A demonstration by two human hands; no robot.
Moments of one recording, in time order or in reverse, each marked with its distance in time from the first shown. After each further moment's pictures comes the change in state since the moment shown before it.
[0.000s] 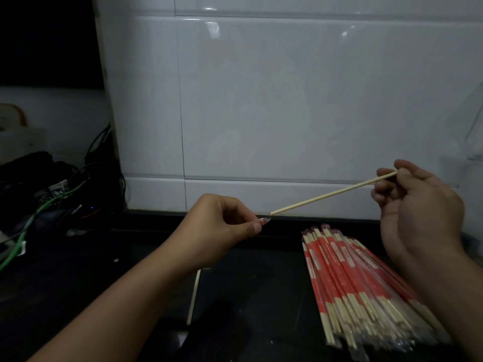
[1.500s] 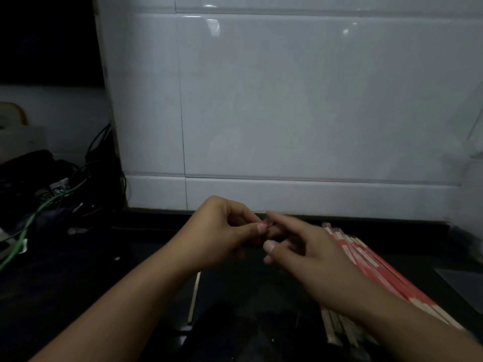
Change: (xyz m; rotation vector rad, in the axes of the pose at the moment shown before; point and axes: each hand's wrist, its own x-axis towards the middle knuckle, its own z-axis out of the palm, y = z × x) left_hand 0.000 -0.006 0.002 -0.011 -0.106 -0.010; right_hand -0.076 0.050 0.012 -0.797 -0.906 0.035
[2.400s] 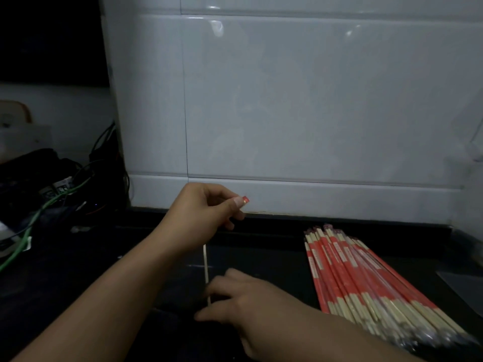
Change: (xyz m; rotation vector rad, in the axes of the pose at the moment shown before) left_hand 0.003 0.001 -0.020 -0.066 0.226 -0.031; right_hand 0.000 0.008 0.061 -0.552 -0.522 -0.667
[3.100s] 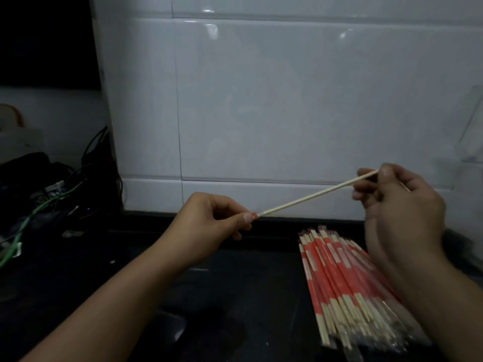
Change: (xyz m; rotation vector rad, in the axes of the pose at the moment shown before) left_hand -0.003 0.000 0.012 0.017 -0.114 0.040; right_hand -0.054 0.039 -0.118 0.868 1.691 0.580
